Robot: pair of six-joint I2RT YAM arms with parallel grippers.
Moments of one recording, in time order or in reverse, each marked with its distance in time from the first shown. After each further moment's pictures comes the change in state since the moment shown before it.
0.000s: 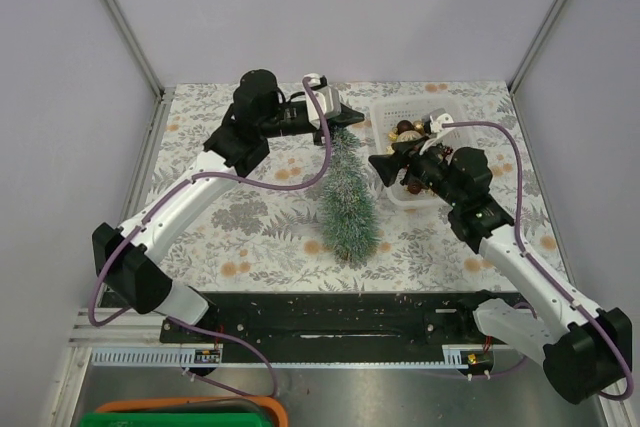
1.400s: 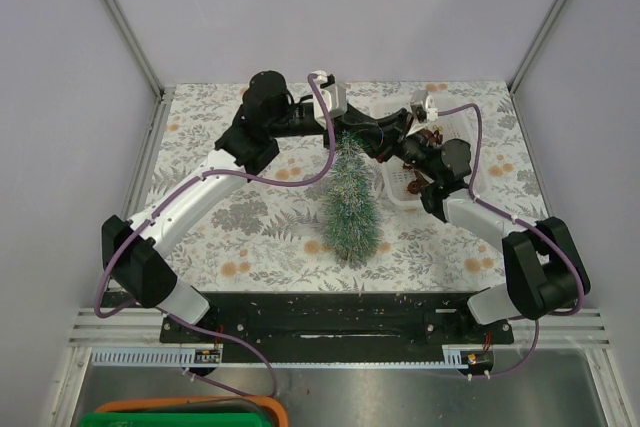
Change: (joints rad) left arm -0.034 0.057 0.027 0.093 0.065 -0.116; right arm -0.019 0.468 0.013 1.001 -0.380 0.273
